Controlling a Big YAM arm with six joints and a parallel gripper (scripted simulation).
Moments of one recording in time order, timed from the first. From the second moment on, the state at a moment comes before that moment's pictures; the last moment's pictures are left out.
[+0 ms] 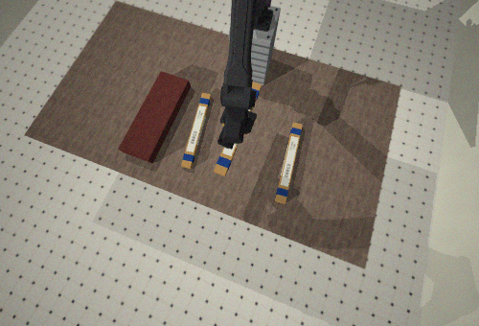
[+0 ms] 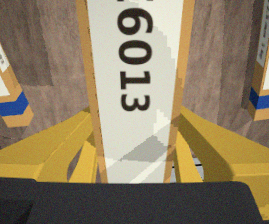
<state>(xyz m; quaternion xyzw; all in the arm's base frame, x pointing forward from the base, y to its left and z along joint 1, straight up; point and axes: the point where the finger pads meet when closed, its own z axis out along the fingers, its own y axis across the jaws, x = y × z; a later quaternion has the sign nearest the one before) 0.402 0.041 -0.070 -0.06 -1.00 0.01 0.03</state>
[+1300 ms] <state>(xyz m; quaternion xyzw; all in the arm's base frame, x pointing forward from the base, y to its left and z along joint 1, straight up) 0.397 -0.044 -0.069 -0.06 -1.00 0.00 0.03</state>
